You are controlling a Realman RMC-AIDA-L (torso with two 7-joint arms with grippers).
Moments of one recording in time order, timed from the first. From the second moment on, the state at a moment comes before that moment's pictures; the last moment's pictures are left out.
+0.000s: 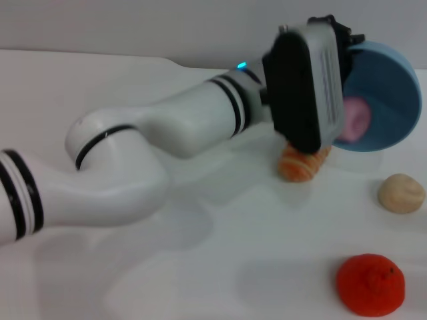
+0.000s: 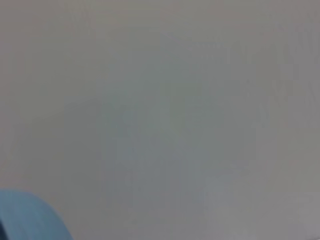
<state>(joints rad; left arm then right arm) -0.67 -2.08 2.26 0.95 2.67 -0.21 -2.28 0.17 2.07 -0.26 -0.26 -1.46 -1.43 0.87</state>
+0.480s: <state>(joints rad) -0.61 -2.08 2.36 0.92 2.67 -0.38 -2.03 0.18 2.07 -0.24 -0.23 -1.45 -1.42 0.86</state>
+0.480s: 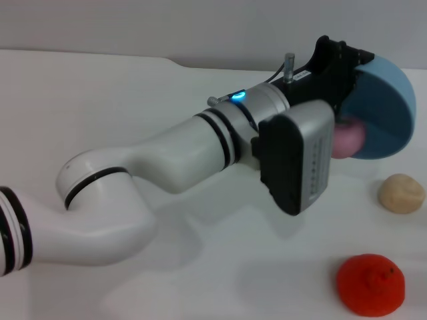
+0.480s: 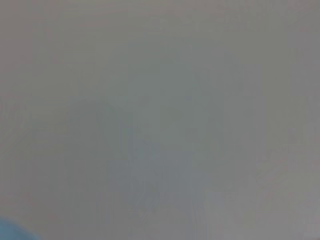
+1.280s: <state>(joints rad) -0.64 -2.07 2.23 0.94 2.13 -0.38 -1.95 0.20 2.07 -0.15 -0.23 -1.49 -1.36 1.17</state>
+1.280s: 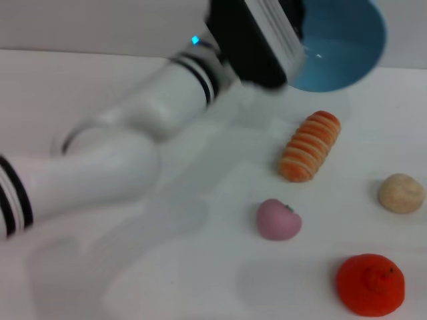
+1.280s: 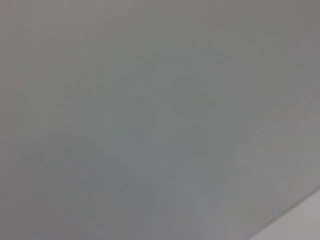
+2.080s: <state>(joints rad) -0.84 -2.06 1.68 0.65 1.84 0.42 -2.10 0.62 2.07 -0.59 -0.35 -2.23 -1.24 1.95</state>
